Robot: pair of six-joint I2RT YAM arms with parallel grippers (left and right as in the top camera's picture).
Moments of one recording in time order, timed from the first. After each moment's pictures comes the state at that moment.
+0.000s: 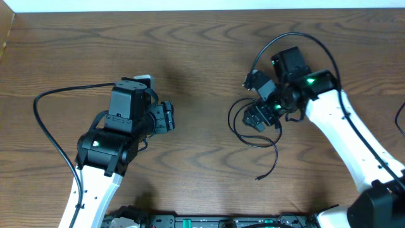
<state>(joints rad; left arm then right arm) -0.26 1.07 1.07 -0.89 0.03 -0.35 0.37 1.61 1.31 -1.01 -0.35 -0.33</state>
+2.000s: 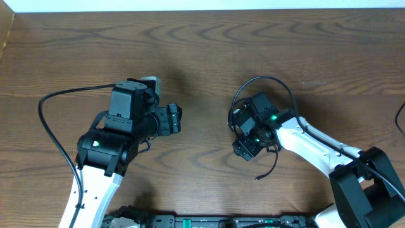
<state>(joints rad) -0.26 1.07 1.07 -0.90 0.15 -0.33 0.54 1.66 0.89 -0.60 -0.27 -0.20</state>
